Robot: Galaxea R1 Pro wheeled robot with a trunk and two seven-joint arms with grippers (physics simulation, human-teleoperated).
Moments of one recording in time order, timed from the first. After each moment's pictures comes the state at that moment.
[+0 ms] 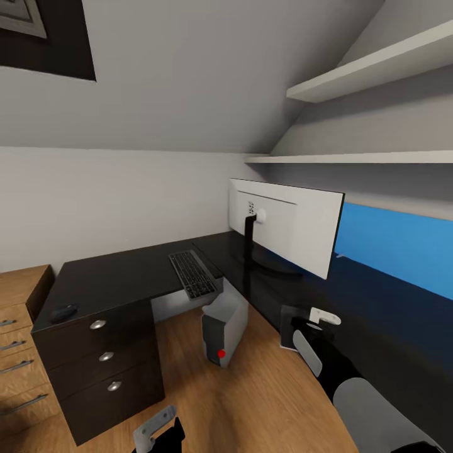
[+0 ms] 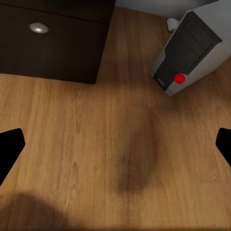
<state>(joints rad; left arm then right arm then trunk) 0.13 0.00 -0.54 -1.56 0.64 0.10 0.96 -0.70 -0.01 0.22 -0.67 -0.51 0.24 -0.64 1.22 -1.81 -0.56</state>
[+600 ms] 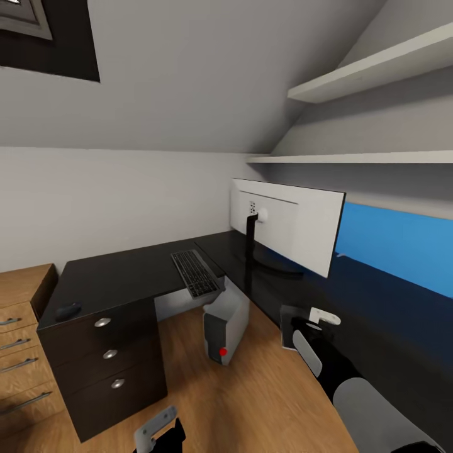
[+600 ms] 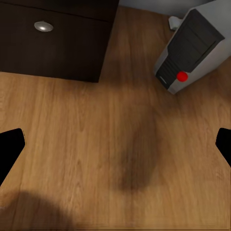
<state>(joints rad) 0.13 0.00 -0.55 -1.56 0.64 0.10 0.96 -0.70 -0.01 0.22 -0.67 -0.51 0.24 -0.64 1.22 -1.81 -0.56</state>
